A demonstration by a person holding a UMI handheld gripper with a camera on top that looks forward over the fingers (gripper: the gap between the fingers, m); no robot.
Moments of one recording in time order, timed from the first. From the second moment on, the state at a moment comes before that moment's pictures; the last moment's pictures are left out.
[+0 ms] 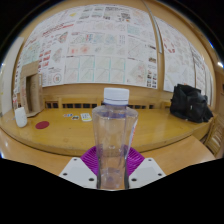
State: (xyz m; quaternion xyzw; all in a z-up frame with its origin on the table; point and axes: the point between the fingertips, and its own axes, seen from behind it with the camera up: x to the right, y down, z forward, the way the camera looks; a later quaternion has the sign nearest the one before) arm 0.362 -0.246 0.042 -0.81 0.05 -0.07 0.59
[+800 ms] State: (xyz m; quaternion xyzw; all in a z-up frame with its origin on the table) arm 0.073 -0.048 0.325 -0.46 -0.47 -0.63 0.42
